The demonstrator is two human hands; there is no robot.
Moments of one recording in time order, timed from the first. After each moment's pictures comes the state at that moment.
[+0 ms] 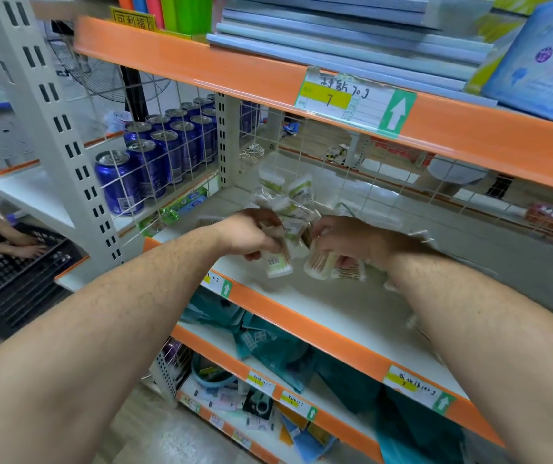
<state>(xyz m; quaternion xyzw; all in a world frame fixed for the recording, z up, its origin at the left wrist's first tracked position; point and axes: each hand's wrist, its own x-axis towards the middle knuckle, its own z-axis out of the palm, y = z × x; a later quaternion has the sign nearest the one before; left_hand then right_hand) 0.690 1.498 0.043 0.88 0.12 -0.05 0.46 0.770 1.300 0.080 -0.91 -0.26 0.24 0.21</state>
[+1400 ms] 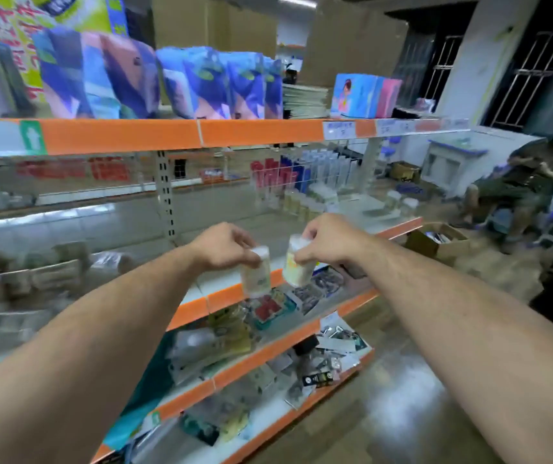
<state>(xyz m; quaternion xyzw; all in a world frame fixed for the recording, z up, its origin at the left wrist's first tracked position) 0.639 0.872 0.101 0.88 -0.34 -0.12 0.30 0.526 0.682 0.134 -0.96 0.19 -0.02 0.20</state>
